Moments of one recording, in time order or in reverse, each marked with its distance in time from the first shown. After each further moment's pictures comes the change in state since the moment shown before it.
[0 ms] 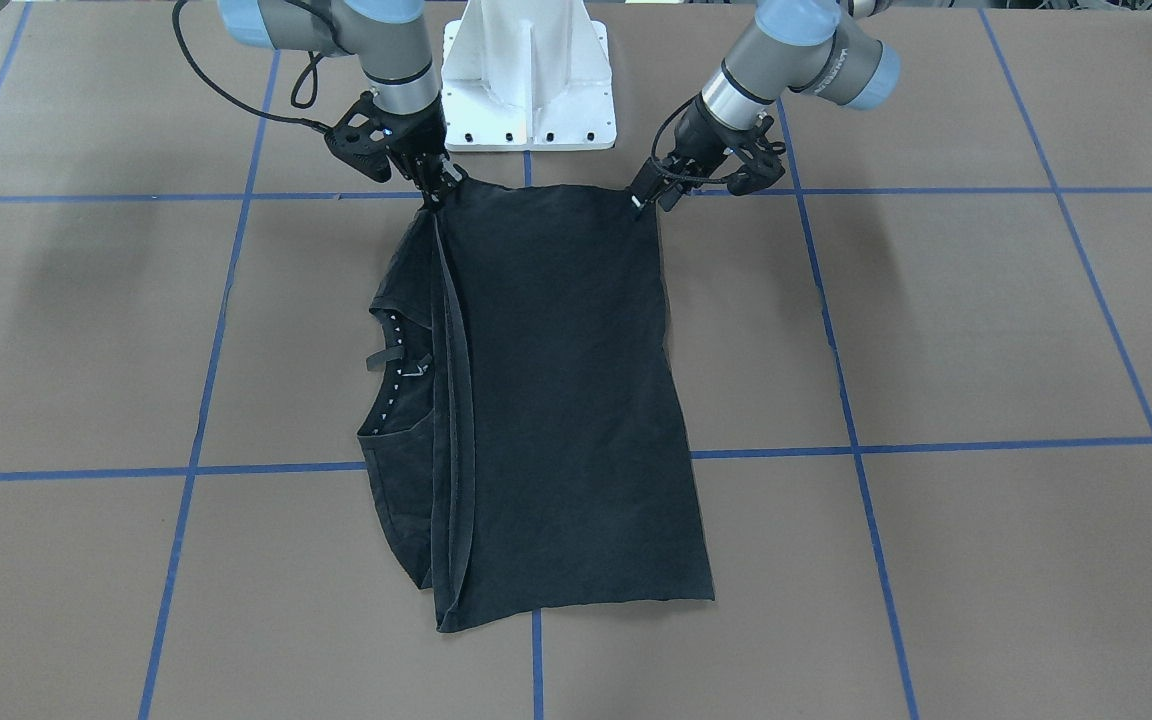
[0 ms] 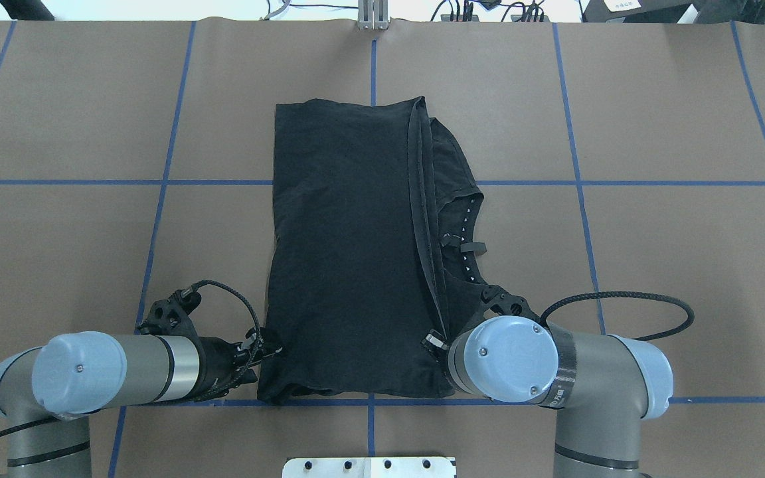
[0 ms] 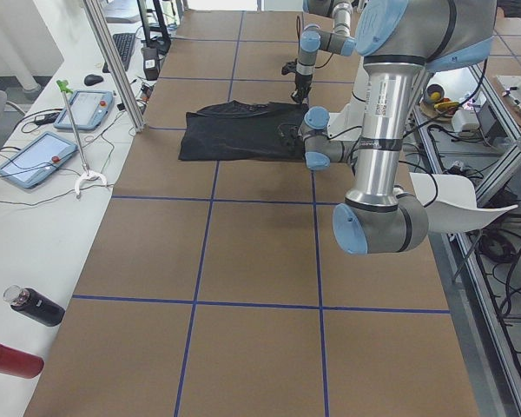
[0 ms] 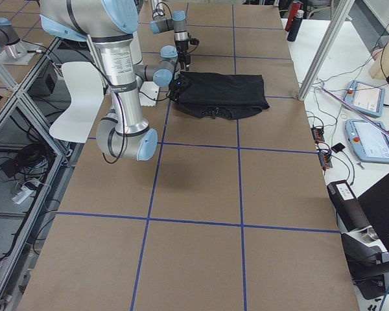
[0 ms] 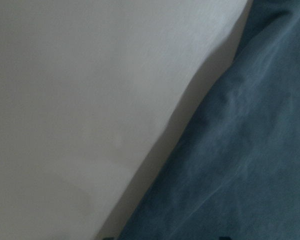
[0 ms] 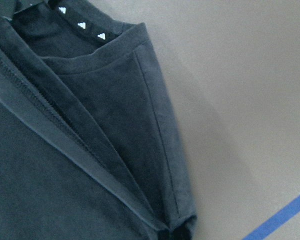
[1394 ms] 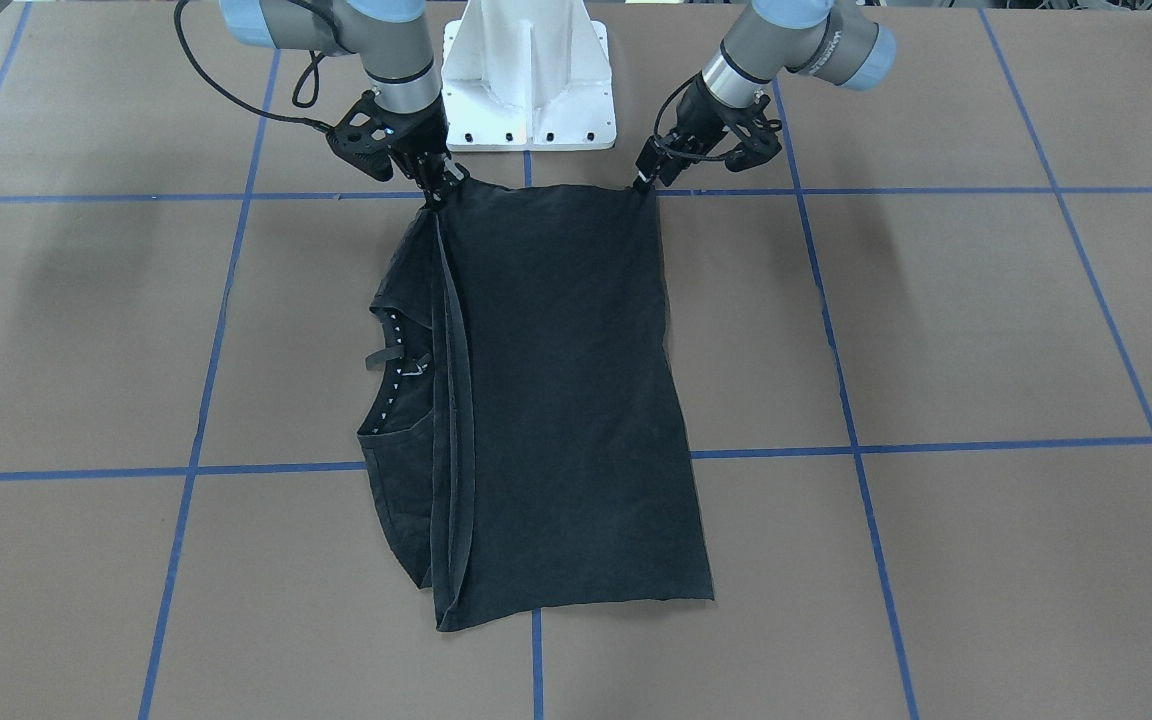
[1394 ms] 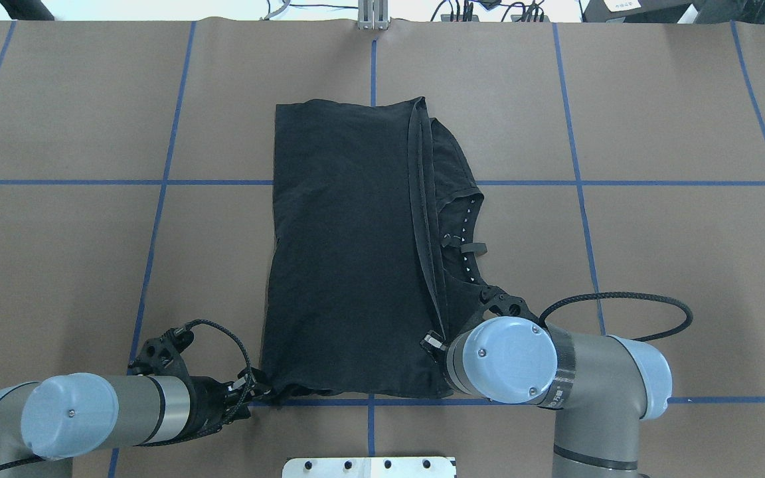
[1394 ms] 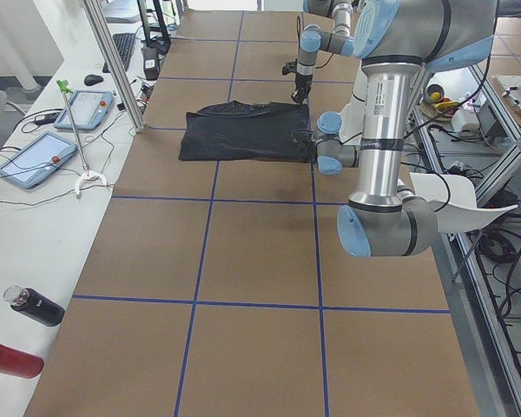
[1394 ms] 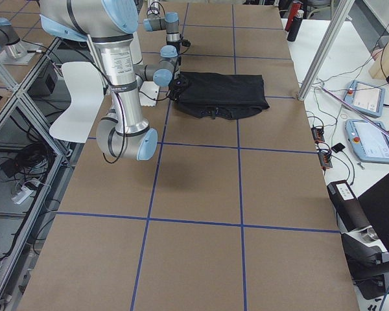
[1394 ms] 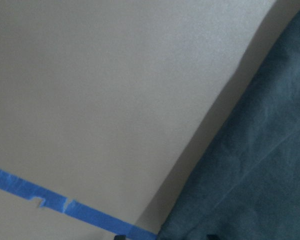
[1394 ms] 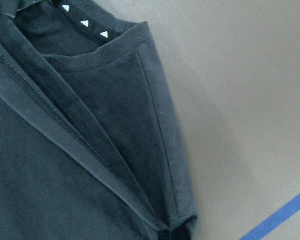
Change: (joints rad) left arm 0.087 0.059 -0.029 0.000 0.032 -0.034; right arm -0.002 0.003 -0.001 0.002 0.000 0.001
